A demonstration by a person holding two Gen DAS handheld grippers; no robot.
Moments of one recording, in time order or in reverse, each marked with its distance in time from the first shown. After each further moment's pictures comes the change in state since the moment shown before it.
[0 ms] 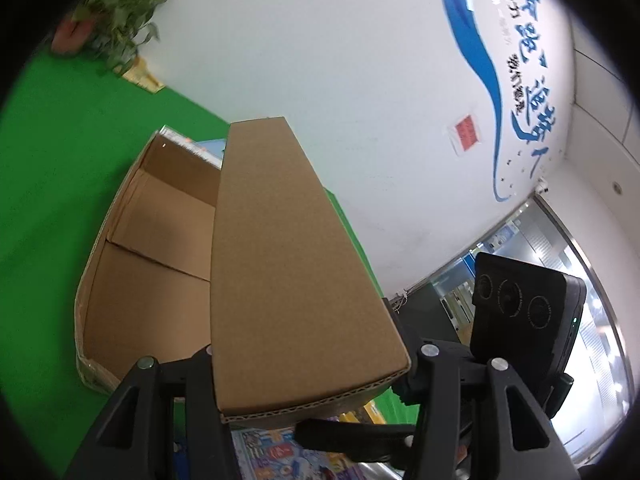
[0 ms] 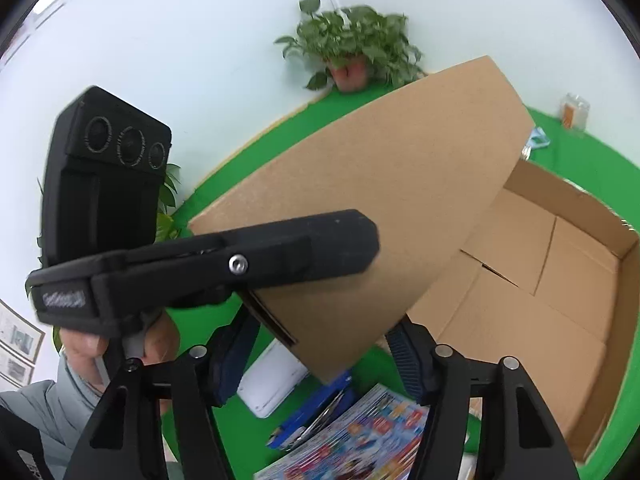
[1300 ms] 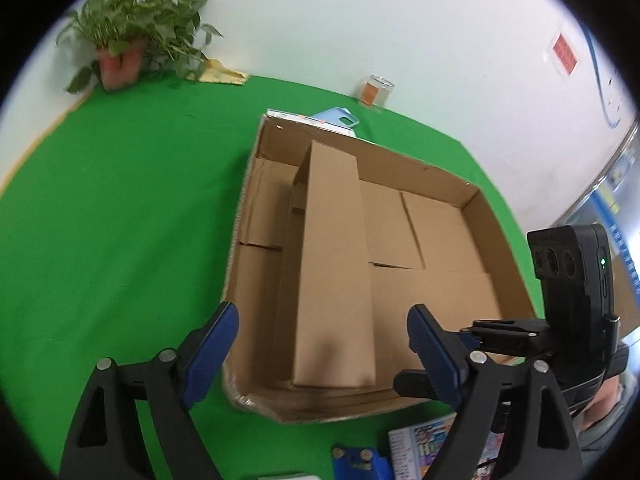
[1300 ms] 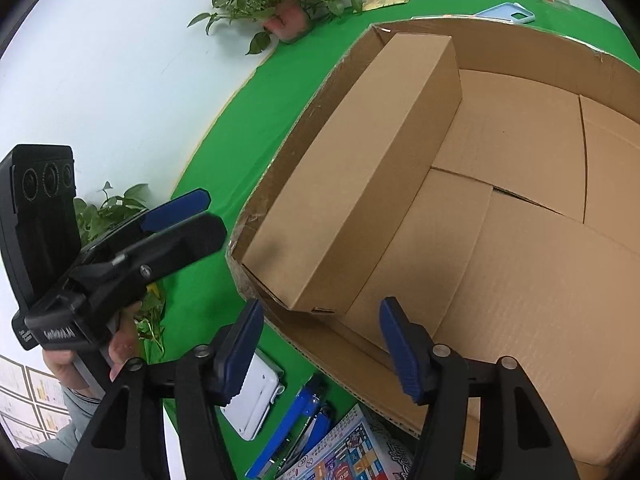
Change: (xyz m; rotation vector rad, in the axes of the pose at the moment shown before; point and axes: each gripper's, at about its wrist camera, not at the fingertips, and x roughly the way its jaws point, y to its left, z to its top) left arm 0.016 0.040 0.007 0.161 0.163 0.495; right arm 0.086 -0.091 -0.057 0.300 0.119 0.112
